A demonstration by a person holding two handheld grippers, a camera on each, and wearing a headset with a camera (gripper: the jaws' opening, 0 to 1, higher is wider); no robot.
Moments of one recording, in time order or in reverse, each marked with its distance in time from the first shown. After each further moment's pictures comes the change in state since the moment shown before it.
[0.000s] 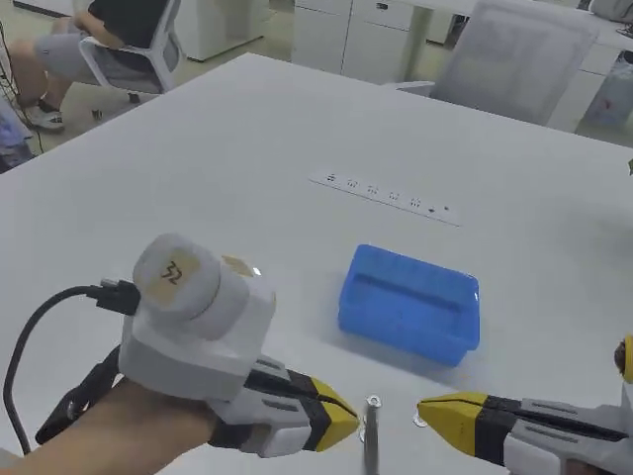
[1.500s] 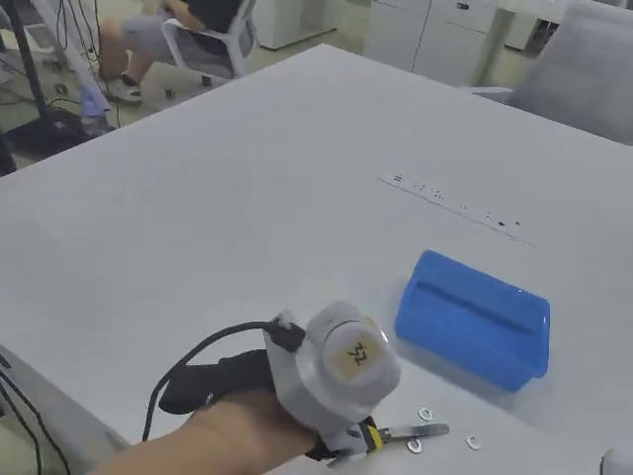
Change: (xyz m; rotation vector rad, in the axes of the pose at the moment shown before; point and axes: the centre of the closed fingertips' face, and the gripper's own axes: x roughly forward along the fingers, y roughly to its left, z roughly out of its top) left arm 0.037 0.065 -0.066 0.159 0.281 0.226; right arm 0.039 -0.018 -0.079 0.153 0.175 -0.128
